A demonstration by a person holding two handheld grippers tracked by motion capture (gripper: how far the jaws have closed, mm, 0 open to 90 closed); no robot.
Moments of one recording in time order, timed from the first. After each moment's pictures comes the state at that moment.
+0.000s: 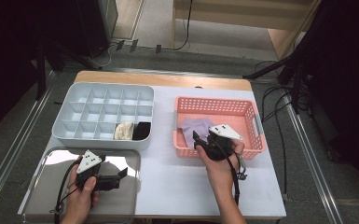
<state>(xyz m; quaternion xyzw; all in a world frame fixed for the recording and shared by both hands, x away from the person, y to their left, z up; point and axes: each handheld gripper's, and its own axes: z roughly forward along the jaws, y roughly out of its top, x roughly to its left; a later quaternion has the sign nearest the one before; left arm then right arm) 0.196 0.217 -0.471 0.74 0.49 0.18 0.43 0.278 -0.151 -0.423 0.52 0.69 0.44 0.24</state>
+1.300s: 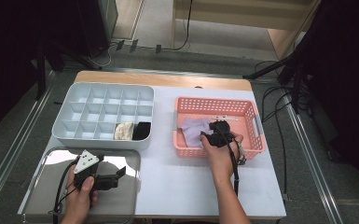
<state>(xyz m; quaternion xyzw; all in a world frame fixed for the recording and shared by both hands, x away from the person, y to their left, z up) 0.195 0.222 -0.470 0.73 0.50 0.18 0.44 0.335 -0.163 -0.452 0.62 0.71 0.29 0.16</state>
